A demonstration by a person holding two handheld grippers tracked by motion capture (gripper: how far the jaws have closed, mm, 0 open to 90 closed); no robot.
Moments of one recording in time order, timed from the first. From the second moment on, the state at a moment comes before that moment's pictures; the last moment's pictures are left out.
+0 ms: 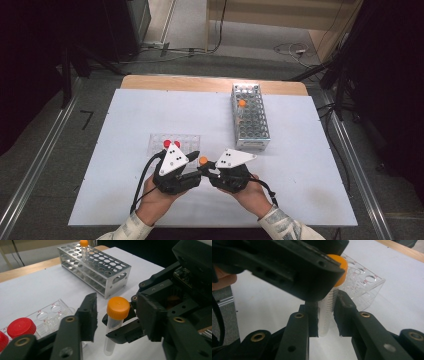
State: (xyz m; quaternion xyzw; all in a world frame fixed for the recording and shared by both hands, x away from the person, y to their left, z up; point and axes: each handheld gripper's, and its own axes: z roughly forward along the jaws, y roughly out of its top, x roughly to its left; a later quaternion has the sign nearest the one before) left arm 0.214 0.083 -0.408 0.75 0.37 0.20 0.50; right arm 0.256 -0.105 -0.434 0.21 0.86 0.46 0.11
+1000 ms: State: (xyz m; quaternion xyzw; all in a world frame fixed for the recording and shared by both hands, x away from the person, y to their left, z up) left arm 0.212 0.115 -0.396 0.74 0.39 0.21 0.50; right arm 0.260 -0.117 -0.428 0.21 0.85 0.47 0.11
